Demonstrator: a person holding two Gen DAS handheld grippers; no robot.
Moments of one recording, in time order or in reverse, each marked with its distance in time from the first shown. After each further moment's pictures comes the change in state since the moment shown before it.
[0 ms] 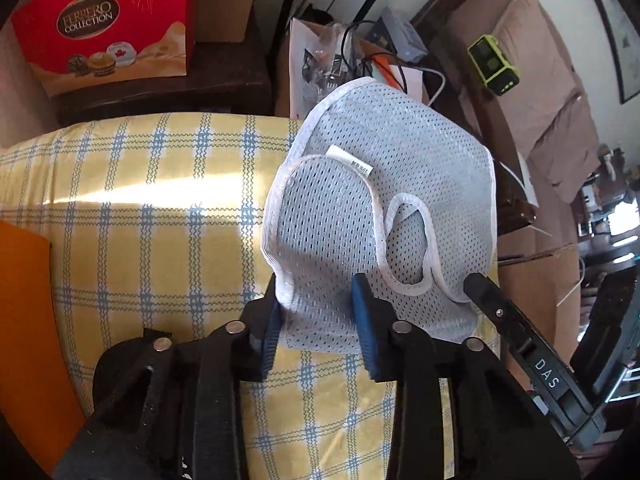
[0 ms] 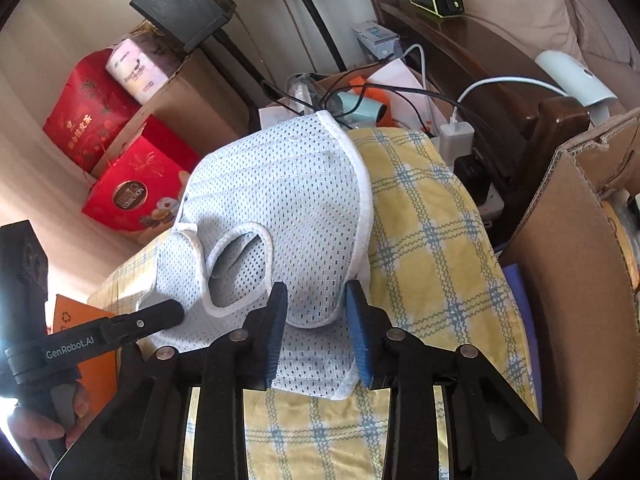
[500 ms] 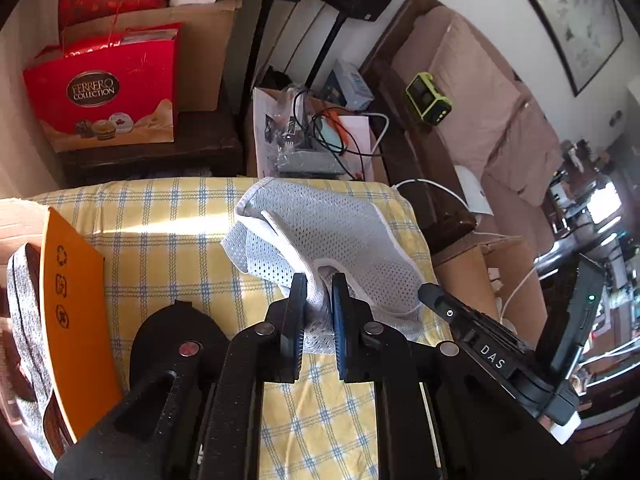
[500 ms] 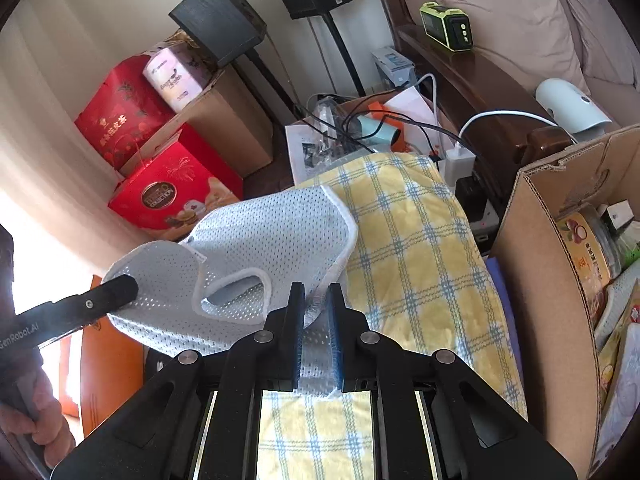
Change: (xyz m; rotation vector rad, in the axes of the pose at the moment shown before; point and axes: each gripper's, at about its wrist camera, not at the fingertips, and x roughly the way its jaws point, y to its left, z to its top) left arm -0.098 -0.016 -0.029 0.095 -0.160 -0.098; right arm -0.051 0.019 -0.019 -0.053 -0.055 0.043
